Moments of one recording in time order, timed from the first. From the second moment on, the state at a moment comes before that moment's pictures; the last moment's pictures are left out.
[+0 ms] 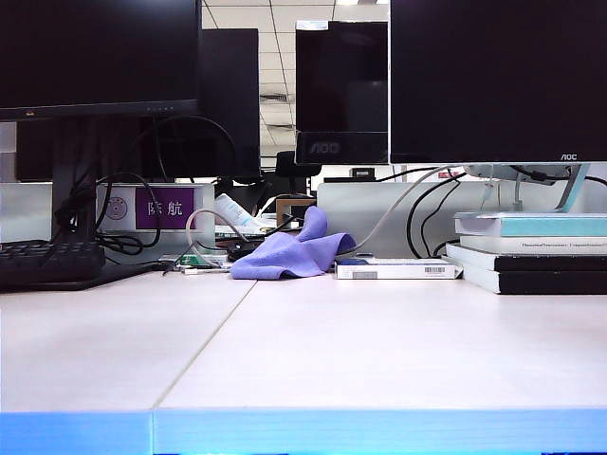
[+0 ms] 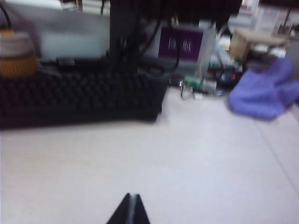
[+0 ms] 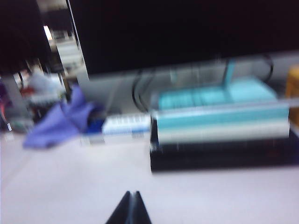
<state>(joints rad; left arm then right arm) 0.02 0.02 0.10 -0.13 -0.03 -0.08 0.15 0.00 0.20 -0.12 0.09 0.13</state>
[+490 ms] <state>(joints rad) -0.01 0.45 0.30 0.05 -0.03 -0.11 0.15 0.14 0.54 -0.27 0.09 0.13</state>
